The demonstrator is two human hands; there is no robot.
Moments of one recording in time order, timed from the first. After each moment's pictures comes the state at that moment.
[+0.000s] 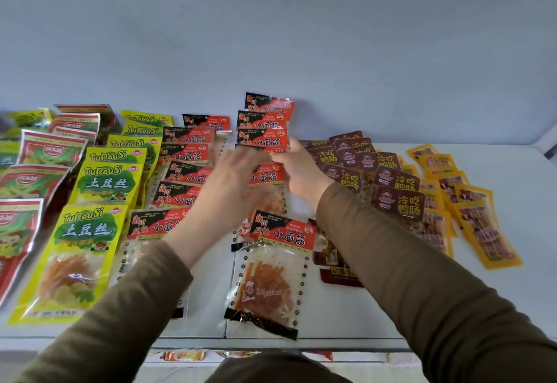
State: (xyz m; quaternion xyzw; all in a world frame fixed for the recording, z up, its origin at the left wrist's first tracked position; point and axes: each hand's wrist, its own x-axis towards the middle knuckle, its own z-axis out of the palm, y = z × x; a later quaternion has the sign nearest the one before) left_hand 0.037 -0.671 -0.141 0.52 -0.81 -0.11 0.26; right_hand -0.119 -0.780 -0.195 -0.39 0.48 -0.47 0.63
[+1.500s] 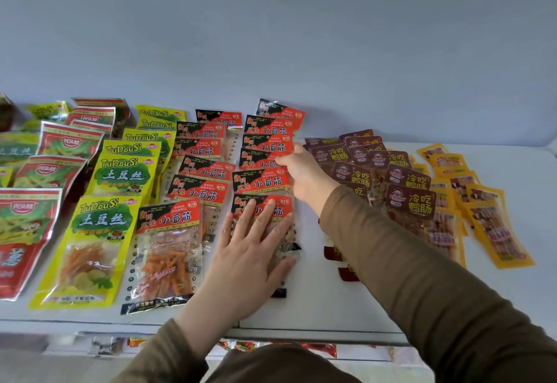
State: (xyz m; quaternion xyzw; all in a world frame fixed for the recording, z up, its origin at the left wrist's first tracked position) left_hand 0.035 -0.578 -0.197 0.57 -0.82 -0.06 0.04; right_hand -0.097 -0.759 -0.188 -0.36 0.56 -0.42 0.61
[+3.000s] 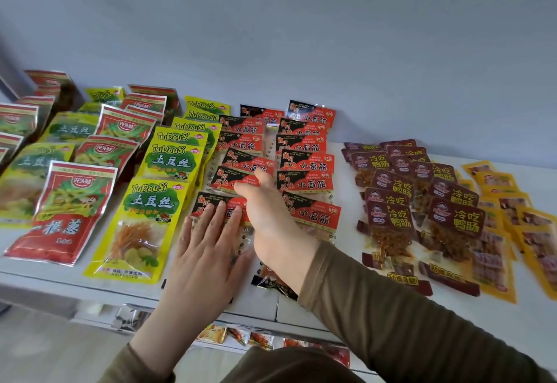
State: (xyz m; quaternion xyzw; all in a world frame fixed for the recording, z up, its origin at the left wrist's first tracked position) left_hand 0.133 -0.547 -0.208 0.68 -0.73 -0.02 0.09; right_hand 0.020 -0.621 -0.120 -0.40 0.54 -0.35 0.66
